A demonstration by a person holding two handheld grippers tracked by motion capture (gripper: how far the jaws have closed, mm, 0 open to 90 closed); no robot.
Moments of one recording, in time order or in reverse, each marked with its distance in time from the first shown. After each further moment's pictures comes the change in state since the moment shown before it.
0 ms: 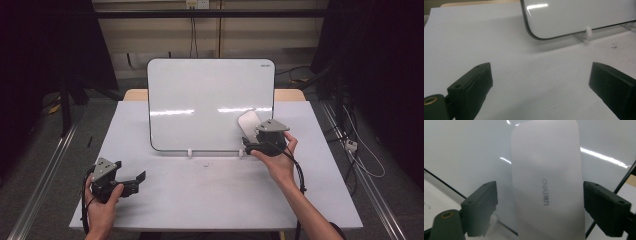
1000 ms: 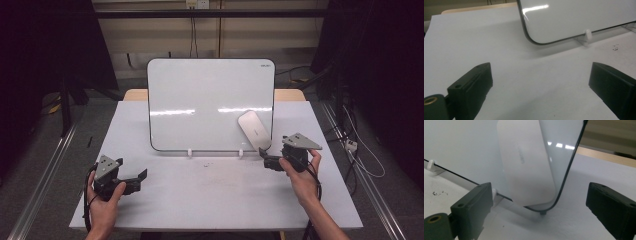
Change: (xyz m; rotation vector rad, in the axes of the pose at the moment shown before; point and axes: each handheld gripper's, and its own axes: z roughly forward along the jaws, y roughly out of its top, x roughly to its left) left arm -0.004 0.006 0.002 -0.020 0.007 0.033; right arm -0.021 -0.046 -0.052 -0.088 0.004 0.157
